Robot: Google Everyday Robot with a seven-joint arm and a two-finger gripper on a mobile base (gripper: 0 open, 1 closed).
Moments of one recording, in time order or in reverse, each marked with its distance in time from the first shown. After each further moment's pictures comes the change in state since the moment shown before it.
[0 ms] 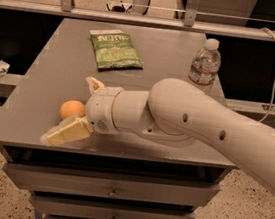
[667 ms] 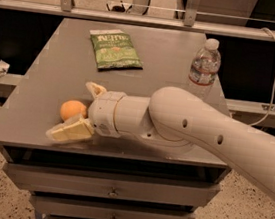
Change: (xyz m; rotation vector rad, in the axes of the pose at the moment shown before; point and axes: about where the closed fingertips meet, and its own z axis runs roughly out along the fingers) arm 0.016 -0.011 0.007 0.039 -0.016 0.008
